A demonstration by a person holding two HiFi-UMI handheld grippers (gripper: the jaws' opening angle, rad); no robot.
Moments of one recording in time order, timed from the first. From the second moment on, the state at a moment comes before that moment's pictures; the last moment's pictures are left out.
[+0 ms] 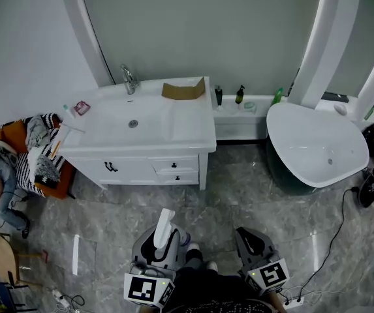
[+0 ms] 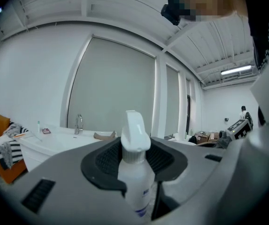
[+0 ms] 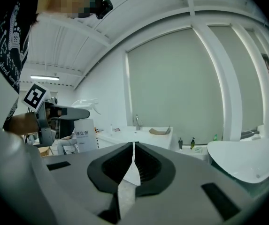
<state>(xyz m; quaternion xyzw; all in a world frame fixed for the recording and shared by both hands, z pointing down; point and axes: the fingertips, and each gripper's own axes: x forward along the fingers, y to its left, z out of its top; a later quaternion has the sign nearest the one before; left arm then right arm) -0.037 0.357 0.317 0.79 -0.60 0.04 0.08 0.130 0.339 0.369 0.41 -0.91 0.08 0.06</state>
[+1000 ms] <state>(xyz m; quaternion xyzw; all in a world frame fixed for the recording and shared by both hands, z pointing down) -0.110 0.283 0.318 0.81 -0.58 0.04 0.08 0.064 0.263 0.374 0.44 -0.89 0.08 0.07</state>
